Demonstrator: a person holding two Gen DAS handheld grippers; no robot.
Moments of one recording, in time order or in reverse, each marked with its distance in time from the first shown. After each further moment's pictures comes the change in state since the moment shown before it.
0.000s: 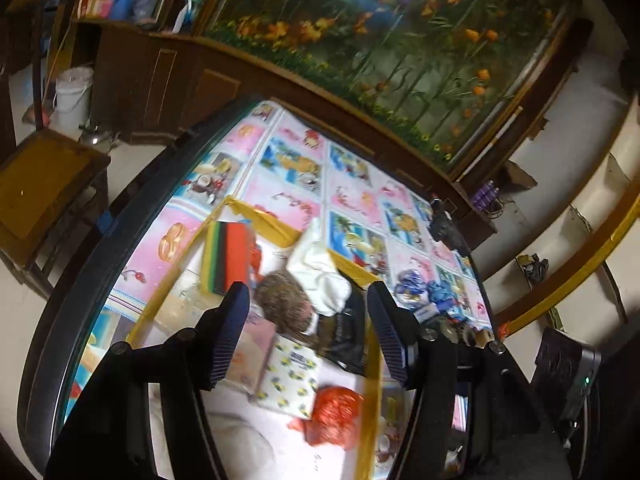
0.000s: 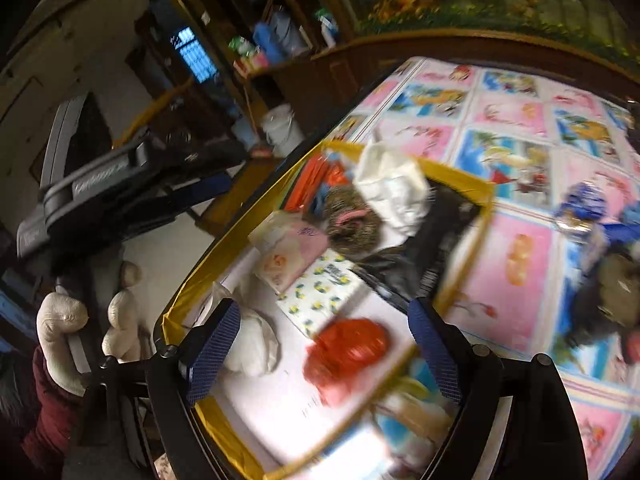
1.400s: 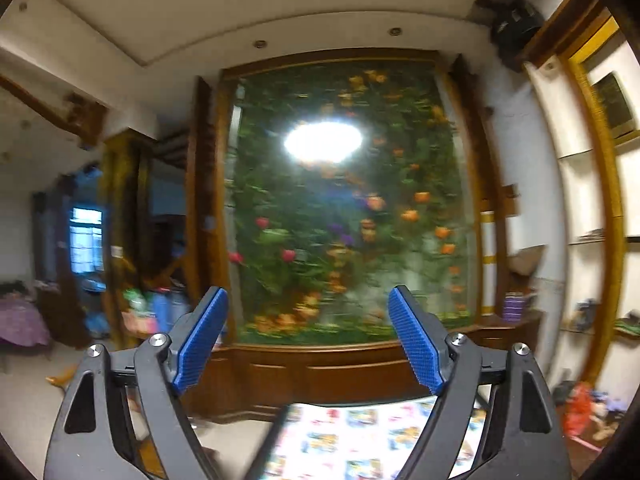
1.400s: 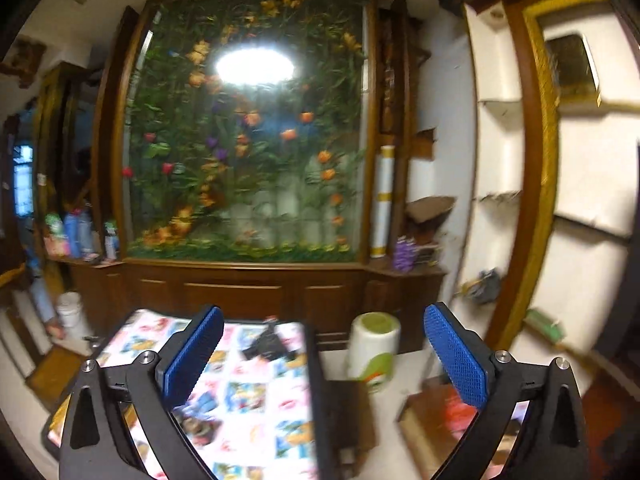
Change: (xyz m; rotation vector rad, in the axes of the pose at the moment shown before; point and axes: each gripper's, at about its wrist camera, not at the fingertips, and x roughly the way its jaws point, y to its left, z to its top) left arm -0.387 -0.348 0.137 0.507 -0.822 0.308; right arm -0.672 -0.062 -0.042 0.051 -0.670 -0.966
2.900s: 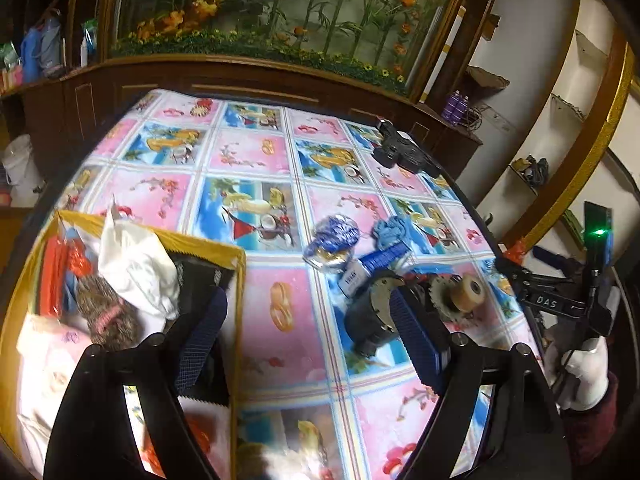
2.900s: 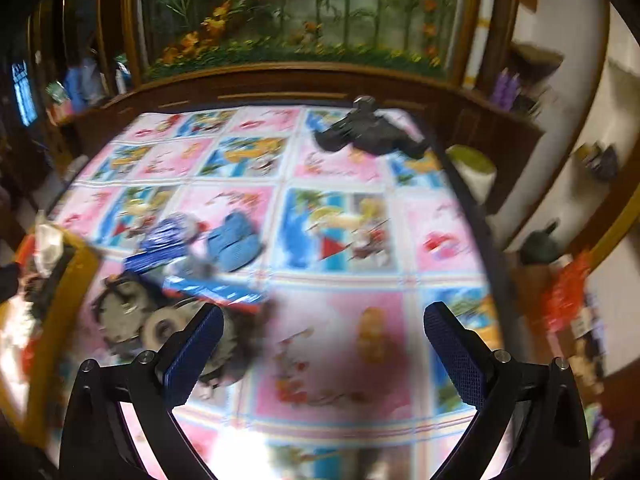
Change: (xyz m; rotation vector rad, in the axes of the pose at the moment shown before) left arm 0.193 -0.111 -0.516 -0.186 0.874 -0.448; right arm 0.330 0.387 -0.281 -0.155 0.492 0.078
